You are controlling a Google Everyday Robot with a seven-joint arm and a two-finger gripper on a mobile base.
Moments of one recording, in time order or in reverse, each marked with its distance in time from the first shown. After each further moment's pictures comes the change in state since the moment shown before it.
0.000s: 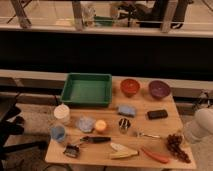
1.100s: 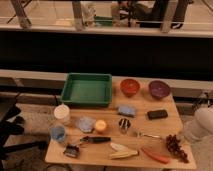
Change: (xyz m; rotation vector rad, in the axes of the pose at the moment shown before) arm -0.002 0.000 -0.004 0.000 -0.002 -0.002
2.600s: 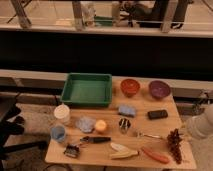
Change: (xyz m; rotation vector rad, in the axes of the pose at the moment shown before) arm -0.029 -0.008 -0.088 0.148 -0.012 -0.038
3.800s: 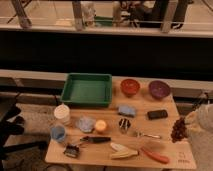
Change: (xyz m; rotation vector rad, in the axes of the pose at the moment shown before) arm -0.041 -0.017 -0.124 0.128 0.016 -0.040
